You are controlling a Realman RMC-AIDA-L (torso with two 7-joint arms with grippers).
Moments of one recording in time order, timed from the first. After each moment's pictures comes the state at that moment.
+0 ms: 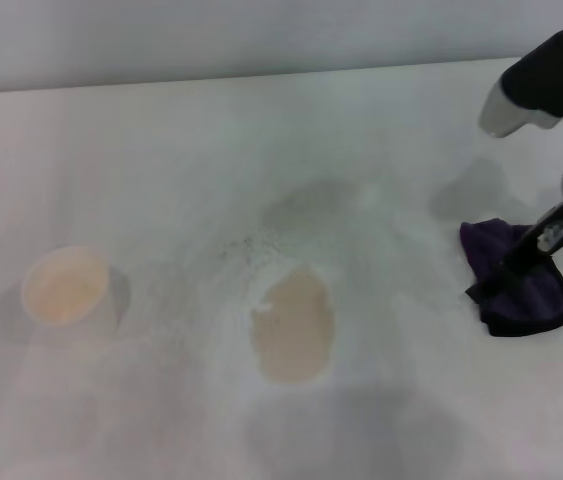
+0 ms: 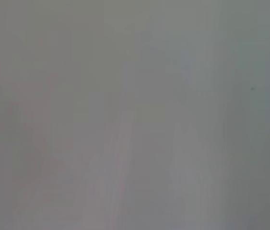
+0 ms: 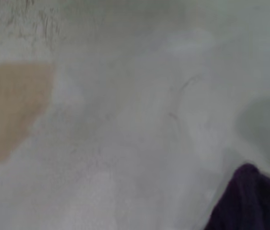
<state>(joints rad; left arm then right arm) -0.23 -2.08 0.75 0.03 0.80 1.46 -0.23 0.54 2.01 -1.32 -1.17 0.45 1.52 -0.58</state>
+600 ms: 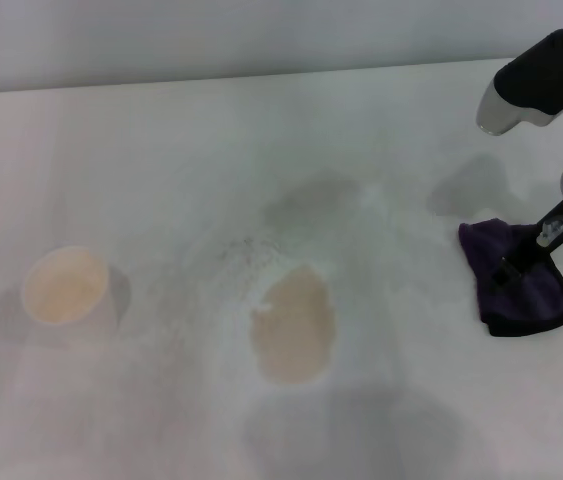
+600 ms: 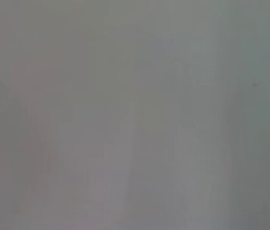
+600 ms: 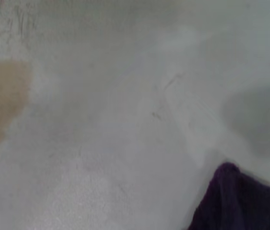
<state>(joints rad) -0.23 -2.08 0.75 0.05 0.80 1.45 -0.23 0.57 2.01 -1.33 -1.13 0.40 1.50 -0.54</state>
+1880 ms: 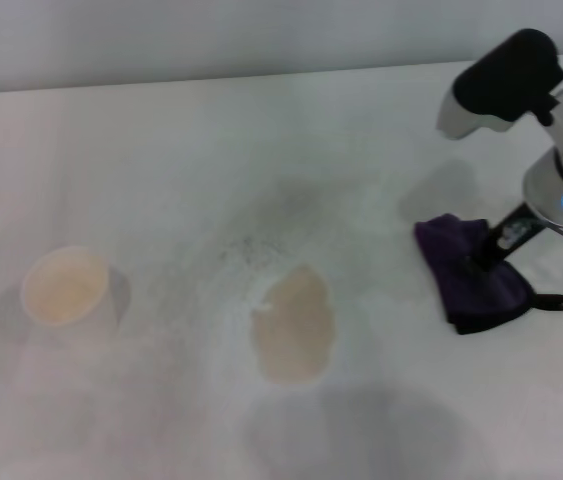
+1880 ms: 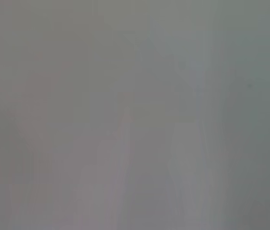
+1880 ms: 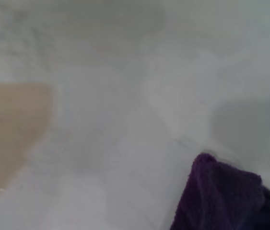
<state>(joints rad) -0.23 -2.08 0.76 0.06 0.80 1.44 -0.23 0.54 2.02 -1.49 -1.22 0.43 1.45 -0.42</state>
